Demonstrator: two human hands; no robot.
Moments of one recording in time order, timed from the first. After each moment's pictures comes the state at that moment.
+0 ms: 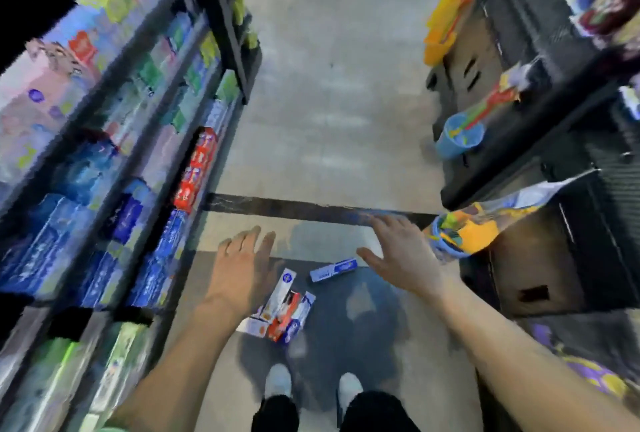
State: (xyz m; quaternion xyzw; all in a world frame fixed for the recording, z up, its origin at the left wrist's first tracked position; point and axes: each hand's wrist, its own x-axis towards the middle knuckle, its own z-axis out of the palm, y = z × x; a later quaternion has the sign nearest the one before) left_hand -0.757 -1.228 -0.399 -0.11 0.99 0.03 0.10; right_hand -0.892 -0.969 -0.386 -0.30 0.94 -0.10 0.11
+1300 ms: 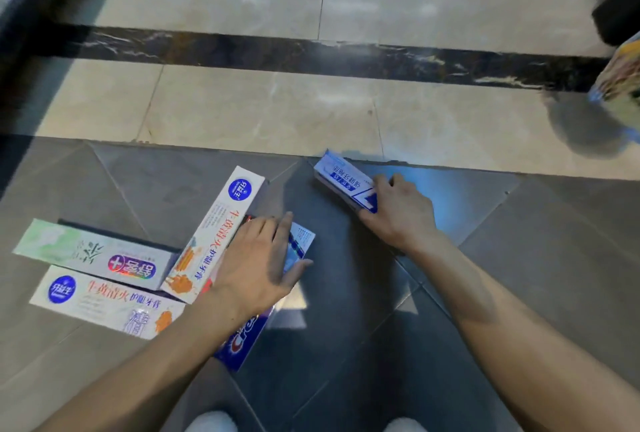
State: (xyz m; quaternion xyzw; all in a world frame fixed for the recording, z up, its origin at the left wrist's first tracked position) left_hand -0.776 -1.191 -1.136 -0.03 0.99 0.10 0.09; right_hand -0.935 -0.985 -1.135 -0.19 0.97 -0.05 0.18
